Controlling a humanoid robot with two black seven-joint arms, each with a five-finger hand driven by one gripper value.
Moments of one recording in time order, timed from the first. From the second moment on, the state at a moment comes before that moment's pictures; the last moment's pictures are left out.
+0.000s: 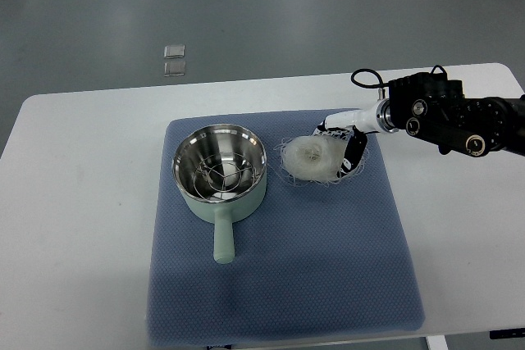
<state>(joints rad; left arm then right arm) -0.01 0.00 -0.04 -0.29 0.01 -0.03 0.15 1.20 -0.31 -0.14 0.84 -1.00 0.34 -0.01</state>
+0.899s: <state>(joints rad) -0.01 0.00 -0.04 -0.29 0.01 -0.03 0.15 1.63 -0.71 -0.12 1.16 -0.96 0.53 0.04</state>
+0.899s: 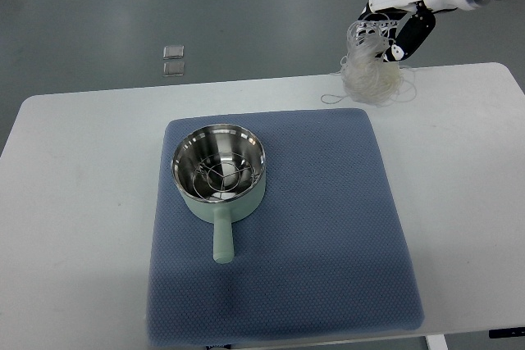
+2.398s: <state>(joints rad) -0.01 0.00 -0.04 -0.28 0.01 -0.03 0.15 1.51 -0.04 -0.10 0.87 -0.77 0.45 0.03</state>
